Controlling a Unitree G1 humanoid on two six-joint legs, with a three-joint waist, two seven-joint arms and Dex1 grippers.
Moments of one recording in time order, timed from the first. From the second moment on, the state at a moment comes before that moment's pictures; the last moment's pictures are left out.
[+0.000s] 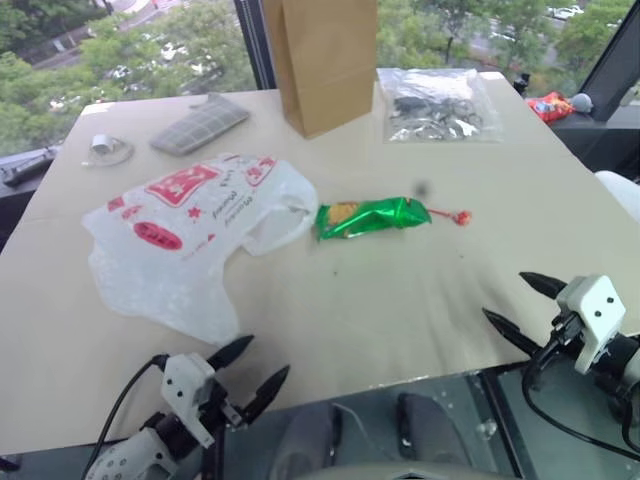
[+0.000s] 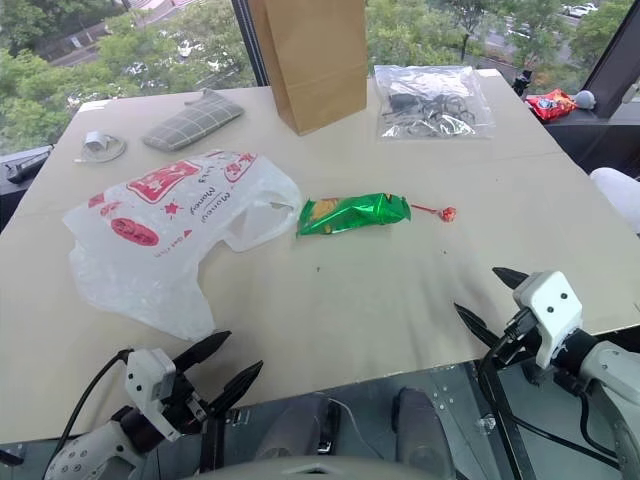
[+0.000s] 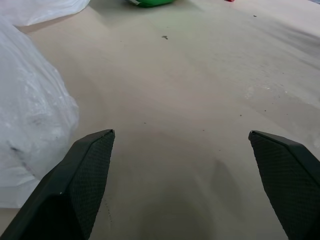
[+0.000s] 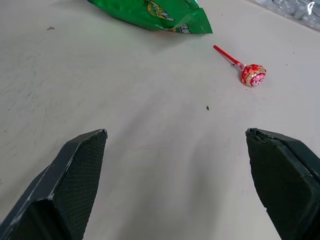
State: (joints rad) left arm 0.64 0.39 0.21 -0.41 -0.42 -0.02 -0.84; right arm 0.37 -0.64 -0.37 -0.65 0.41 0.41 0.72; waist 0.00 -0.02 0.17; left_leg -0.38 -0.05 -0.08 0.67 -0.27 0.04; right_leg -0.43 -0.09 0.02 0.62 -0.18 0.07
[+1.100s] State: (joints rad) left arm -0.31 0.82 0.24 -0.54 -1.20 0.74 -0.17; right arm 0.09 -0.57 -0.13 -0.68 0.40 0.50 0.53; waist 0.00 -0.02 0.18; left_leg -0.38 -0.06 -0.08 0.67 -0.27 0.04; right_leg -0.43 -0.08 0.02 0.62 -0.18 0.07
